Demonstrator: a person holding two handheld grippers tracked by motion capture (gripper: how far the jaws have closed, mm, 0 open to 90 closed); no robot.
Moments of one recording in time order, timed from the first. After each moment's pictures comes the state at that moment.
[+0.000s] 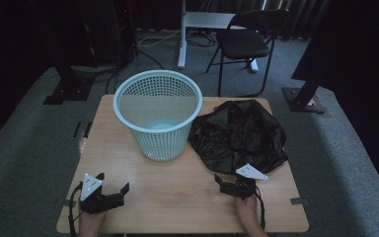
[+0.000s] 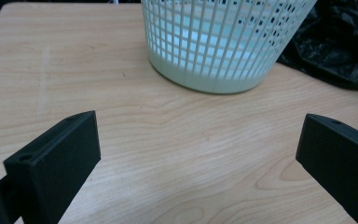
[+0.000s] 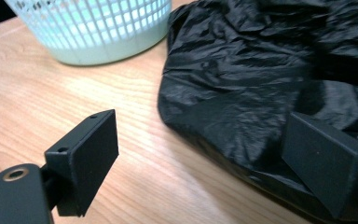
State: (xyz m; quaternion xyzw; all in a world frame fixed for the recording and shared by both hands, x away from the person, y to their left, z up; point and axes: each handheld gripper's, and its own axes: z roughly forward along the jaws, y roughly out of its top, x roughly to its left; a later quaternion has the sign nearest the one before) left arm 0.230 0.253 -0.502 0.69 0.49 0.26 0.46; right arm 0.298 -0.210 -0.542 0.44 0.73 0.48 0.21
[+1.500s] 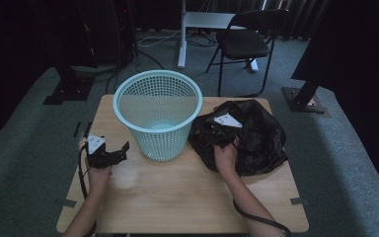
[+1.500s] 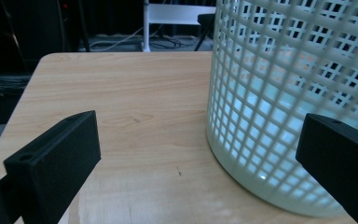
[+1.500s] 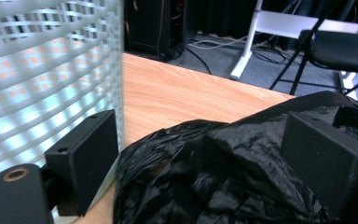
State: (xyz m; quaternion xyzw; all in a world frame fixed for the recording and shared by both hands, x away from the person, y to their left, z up) left arm 0.364 0.265 -0.490 0.65 0.52 0.31 0.46; right arm 0.438 -0.144 -0.467 0.45 0.70 0.46 0.31
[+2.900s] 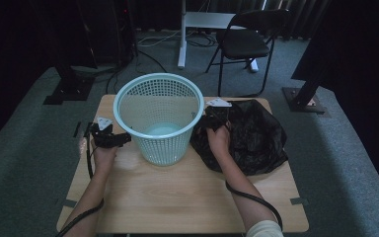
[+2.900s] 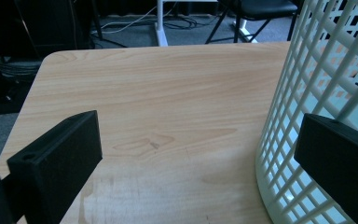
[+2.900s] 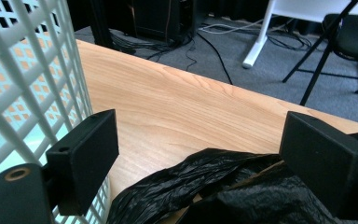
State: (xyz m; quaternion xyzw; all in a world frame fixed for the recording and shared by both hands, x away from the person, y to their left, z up) left arm 0.418 0.260 -0.486 0.67 0.54 0.31 0.41; right arm 0.492 -0.123 -0.456 0.45 0.73 0.44 0.27
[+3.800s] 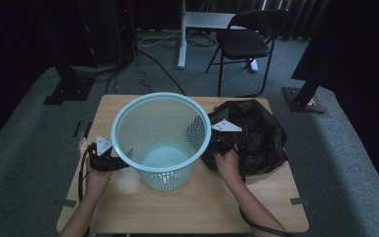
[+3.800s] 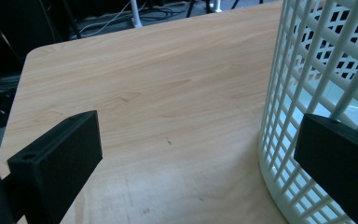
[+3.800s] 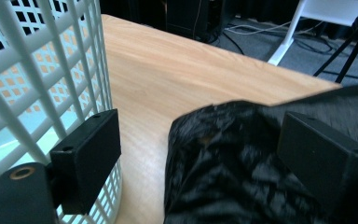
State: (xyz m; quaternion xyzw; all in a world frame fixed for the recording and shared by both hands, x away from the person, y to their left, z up) left arm 0.334 0.245 -0.480 0.72 0.47 0.31 0.40; right arm 0.399 -0.144 -0.460 0.41 0.75 0.46 0.24
